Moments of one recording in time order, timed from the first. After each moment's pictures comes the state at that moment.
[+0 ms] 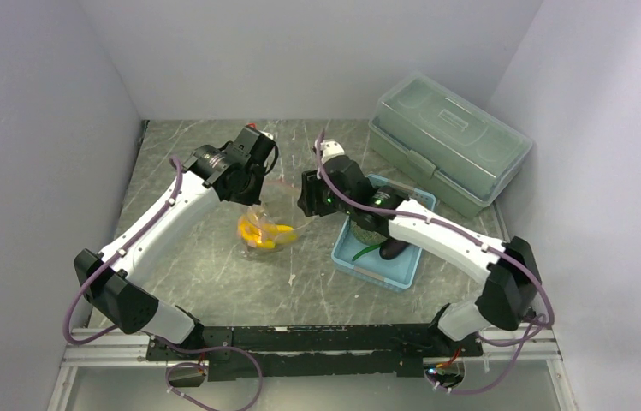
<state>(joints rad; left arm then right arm) -0.62 1.47 1.57 -1.15 -0.33 -0.30 0.85 1.49 1.23 -0.33 0.12 0.45</state>
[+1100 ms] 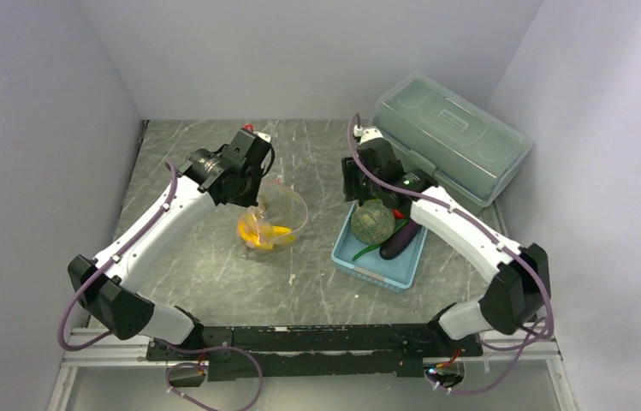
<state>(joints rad) -0.61 1.43 1.54 -1.13 -0.34 -0.28 0.62 1.41 1.25 -0.53 0.18 0.31</state>
